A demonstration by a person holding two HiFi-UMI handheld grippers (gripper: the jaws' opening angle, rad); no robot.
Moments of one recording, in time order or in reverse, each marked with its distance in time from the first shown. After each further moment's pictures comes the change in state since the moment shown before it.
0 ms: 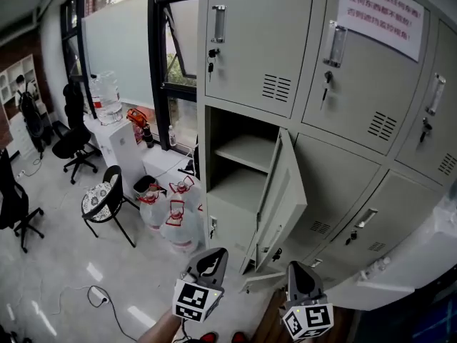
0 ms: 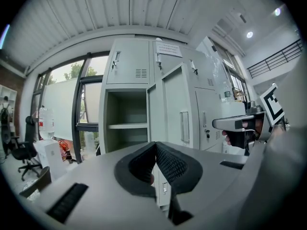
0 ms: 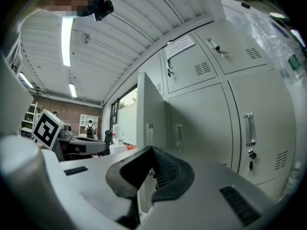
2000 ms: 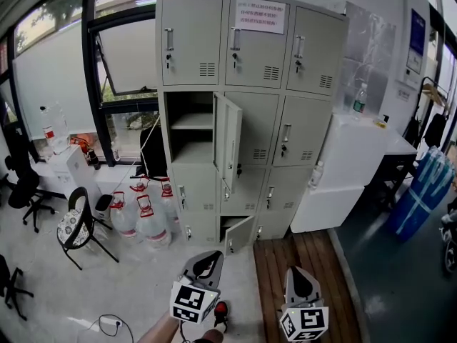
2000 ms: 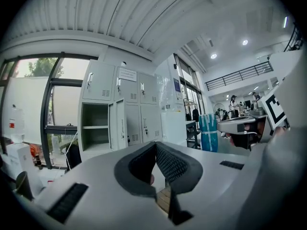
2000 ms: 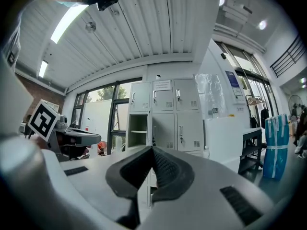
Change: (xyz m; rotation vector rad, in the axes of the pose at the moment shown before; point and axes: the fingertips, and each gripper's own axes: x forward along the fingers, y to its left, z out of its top) left arm -0.342 -0.102 -0.044 0.098 -0.032 -0.467; right arm -0.368 0.256 -0.027 -0.025 0.003 -0.571
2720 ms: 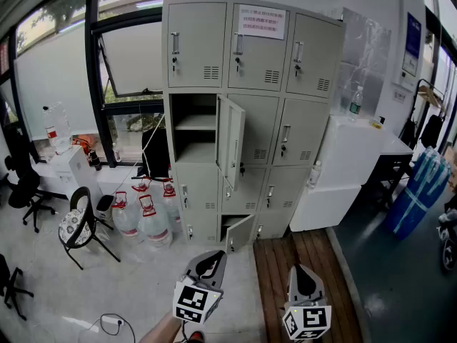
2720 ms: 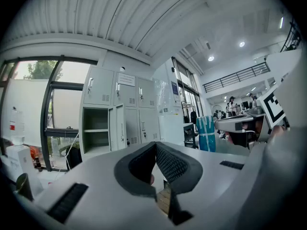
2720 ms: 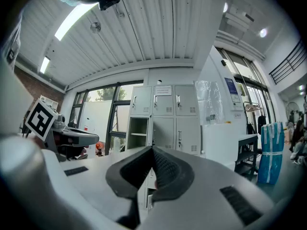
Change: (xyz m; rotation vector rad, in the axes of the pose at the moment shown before) left arm -0.037 -0.010 0.013 0.013 -0.059 -0.015; right arm -0.033 0.018 0.020 -0.048 -0.038 -0.021
